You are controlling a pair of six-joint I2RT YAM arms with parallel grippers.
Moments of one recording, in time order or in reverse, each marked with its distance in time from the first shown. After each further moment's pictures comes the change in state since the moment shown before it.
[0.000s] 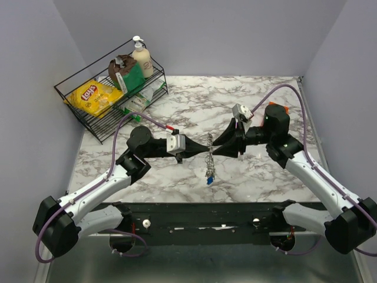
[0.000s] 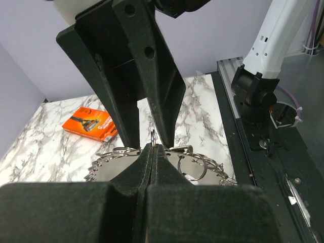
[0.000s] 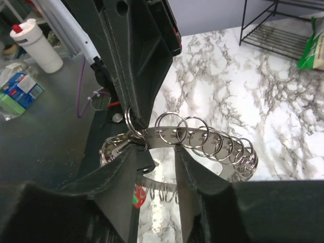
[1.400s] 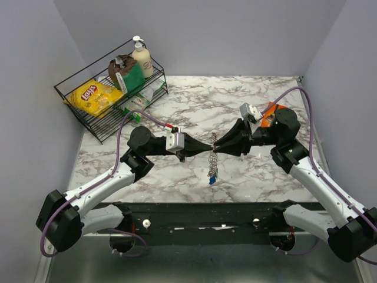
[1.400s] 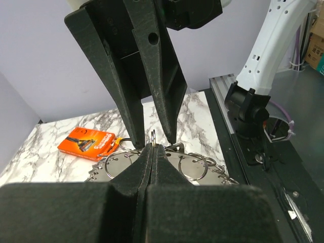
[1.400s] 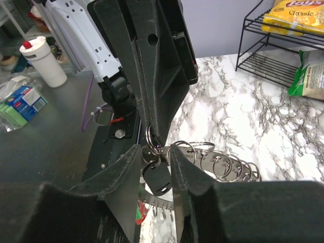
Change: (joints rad) left arm -0.001 0.058 0.000 0.182 0.043 -0.089; right arm -0.001 -0.090 -0.032 0.152 0.004 0.126
